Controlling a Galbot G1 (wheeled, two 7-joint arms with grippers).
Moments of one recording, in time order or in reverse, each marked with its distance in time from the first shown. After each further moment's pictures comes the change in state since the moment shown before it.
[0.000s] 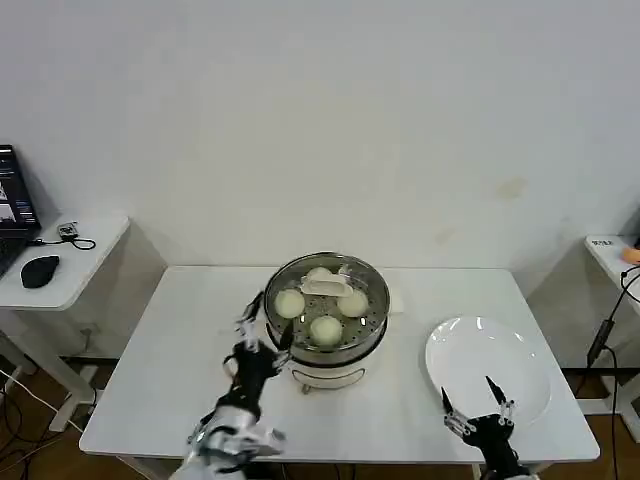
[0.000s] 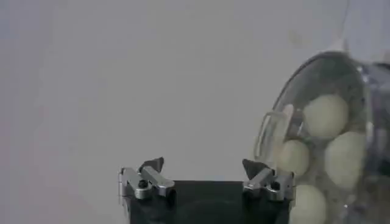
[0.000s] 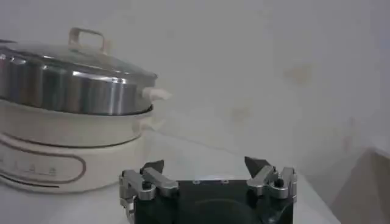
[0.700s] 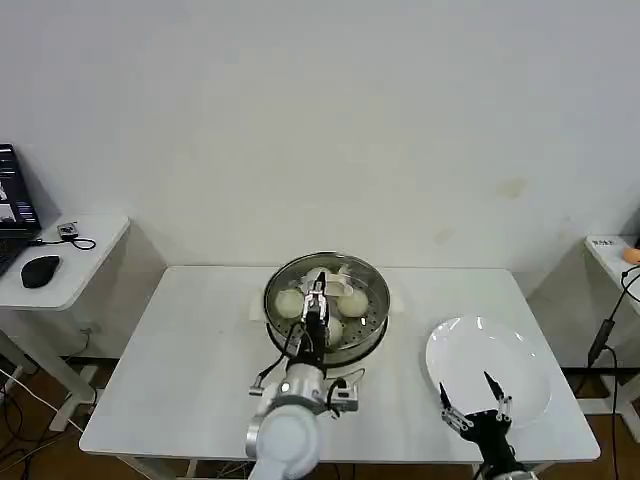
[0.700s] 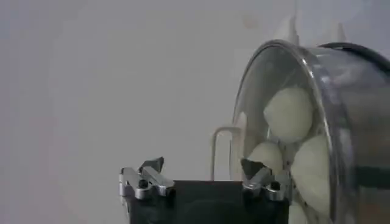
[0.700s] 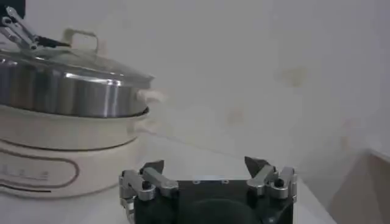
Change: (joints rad) left arm -0.305 -0.174 0.249 0.222 0.696 0.197 0.259; right arm 0.028 0.034 0.002 -0.015 -0.029 0.023 -0.011
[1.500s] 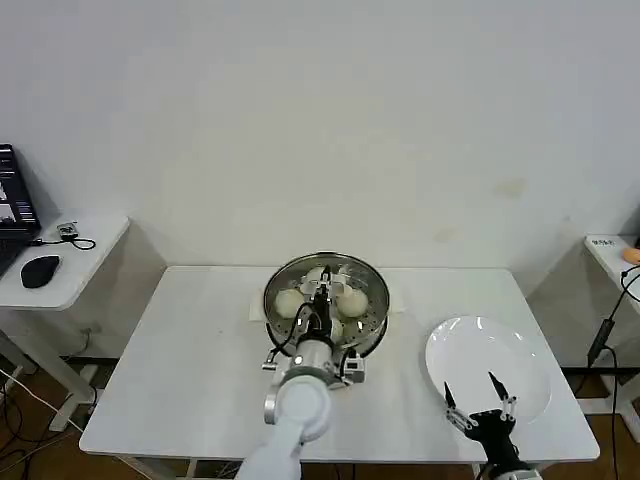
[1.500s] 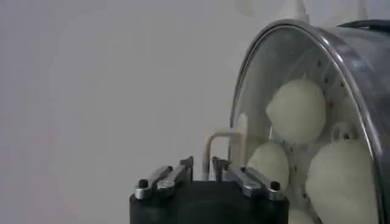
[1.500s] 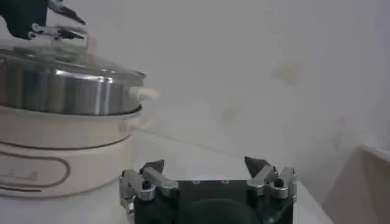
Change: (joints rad) left arm -0.140 -0.049 -0.006 0.172 0.027 0.022 0.018; right arm 0.017 -0.004 0.016 -0.026 0.014 -0.001 0.000
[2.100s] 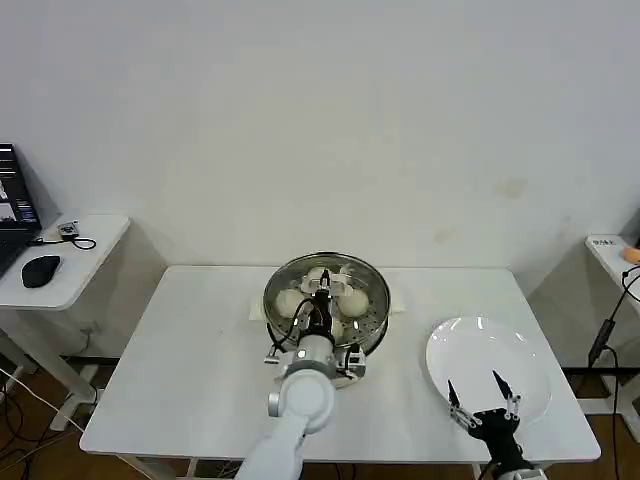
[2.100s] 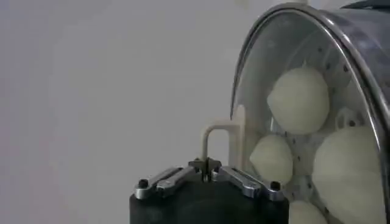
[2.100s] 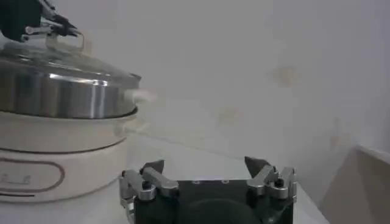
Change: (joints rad) left arm -0.041 -0.005 0.006 0.045 0.044 0.012 0.028; right arm 0.002 -0.003 0.012 0.003 0.014 -0.002 0.001
